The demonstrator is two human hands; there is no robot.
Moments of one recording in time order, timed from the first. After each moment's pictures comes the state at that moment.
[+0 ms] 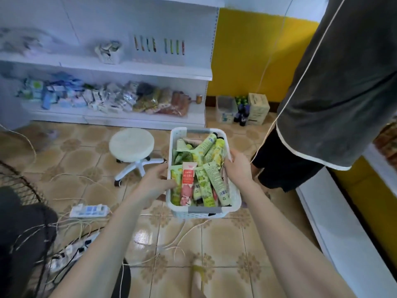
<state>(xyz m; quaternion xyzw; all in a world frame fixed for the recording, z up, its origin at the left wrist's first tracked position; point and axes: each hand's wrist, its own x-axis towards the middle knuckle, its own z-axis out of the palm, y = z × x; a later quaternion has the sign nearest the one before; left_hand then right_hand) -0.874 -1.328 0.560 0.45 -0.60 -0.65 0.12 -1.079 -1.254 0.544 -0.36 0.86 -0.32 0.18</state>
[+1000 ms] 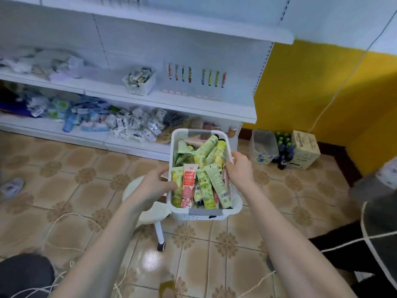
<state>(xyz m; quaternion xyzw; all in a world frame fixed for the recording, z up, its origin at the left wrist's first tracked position) -0.984 -1.737 0.570 0.48 -0.57 -0.64 0.18 -1.201 -1.698 0.549 -0.42 0.83 -0.31 0.19</state>
